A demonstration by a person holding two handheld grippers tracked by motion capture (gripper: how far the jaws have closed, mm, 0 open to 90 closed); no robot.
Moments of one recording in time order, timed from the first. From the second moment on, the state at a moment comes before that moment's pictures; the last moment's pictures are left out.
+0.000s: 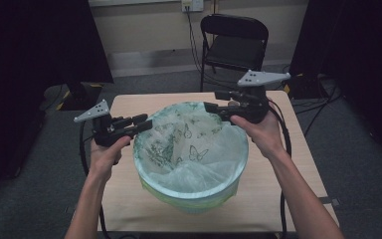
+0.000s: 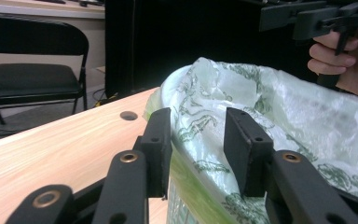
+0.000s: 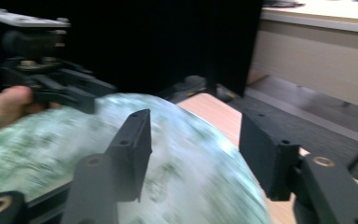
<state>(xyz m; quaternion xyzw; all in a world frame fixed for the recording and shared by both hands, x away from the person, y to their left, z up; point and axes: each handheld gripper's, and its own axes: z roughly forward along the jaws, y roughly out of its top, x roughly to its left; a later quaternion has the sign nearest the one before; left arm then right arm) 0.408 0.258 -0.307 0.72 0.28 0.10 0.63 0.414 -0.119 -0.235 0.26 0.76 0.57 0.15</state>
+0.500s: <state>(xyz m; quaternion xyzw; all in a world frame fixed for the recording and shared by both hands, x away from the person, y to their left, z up) 0.424 0.236 -0.308 0.72 0.29 0.09 0.62 0.448 -0.029 -0.263 0.20 0.86 0.47 0.02</state>
